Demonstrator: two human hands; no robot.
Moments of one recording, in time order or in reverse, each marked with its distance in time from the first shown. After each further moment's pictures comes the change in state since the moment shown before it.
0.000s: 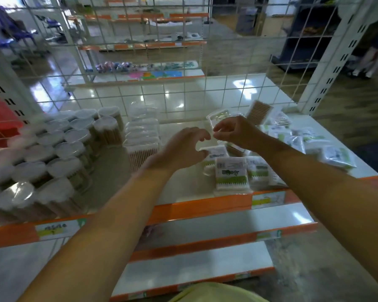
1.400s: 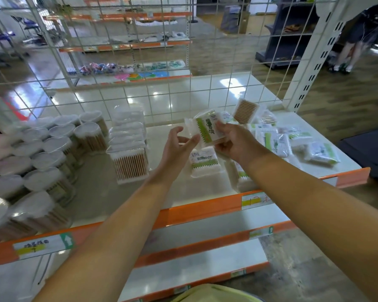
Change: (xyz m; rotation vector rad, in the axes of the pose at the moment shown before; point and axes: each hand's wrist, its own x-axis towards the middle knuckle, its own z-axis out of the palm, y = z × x) left_hand 0.013 0.006 0.038 -0.882 0.242 -0.548; right_hand -0.010 -0.003 0.009 1.367 0.356 0.689
